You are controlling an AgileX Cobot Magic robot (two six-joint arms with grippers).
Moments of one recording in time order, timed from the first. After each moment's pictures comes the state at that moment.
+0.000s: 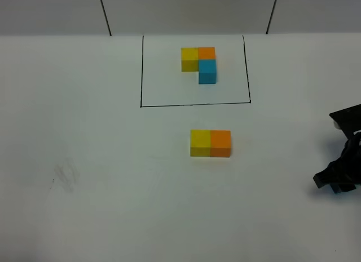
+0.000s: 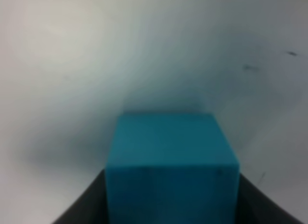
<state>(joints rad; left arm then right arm) -0.05 -0.01 -0.51 0.01 1.07 -0.01 0.07 1.68 -0.72 -0.09 0.59 -0.09</state>
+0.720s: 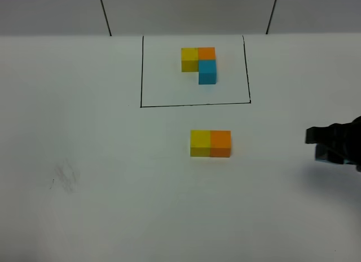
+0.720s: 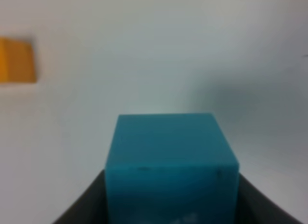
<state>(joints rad) -0.05 -0.01 -0.51 0.01 1.07 -0.01 0.26 1.24 -0.72 0.12 0.69 0.36</state>
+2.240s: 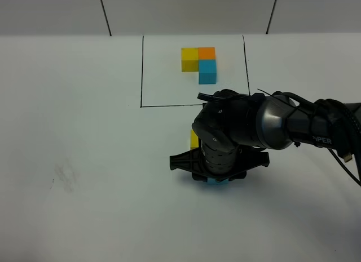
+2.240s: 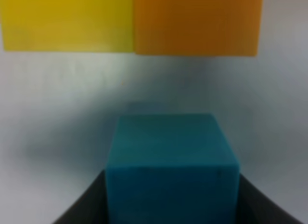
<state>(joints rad) -0.05 -0.01 -0.51 0.01 1.07 -0.01 0.79 2.00 -1.23 -0.19 0.78 0.97</state>
